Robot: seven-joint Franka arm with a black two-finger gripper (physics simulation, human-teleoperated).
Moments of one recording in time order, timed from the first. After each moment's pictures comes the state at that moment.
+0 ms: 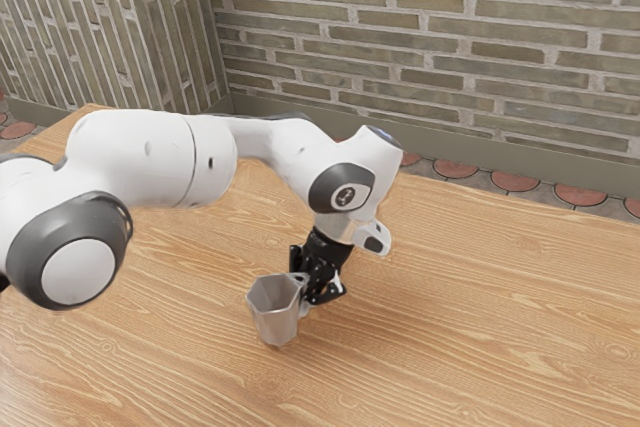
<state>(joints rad) -0.32 0.67 -0.01 -1.46 0.19 1.61 0.00</state>
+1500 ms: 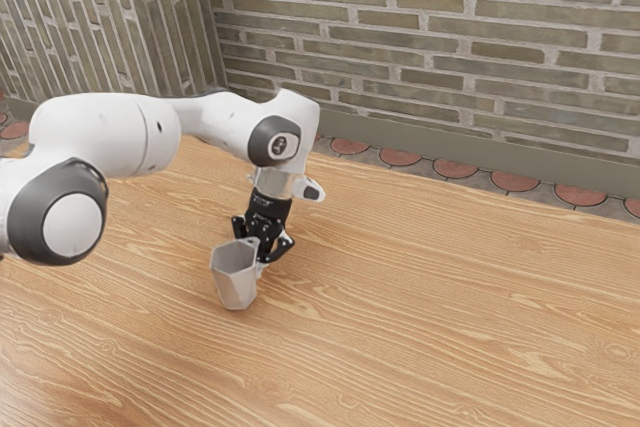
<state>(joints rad) 0.04 0.78 -0.18 -1.30 0.22 1.52 -0.12</state>
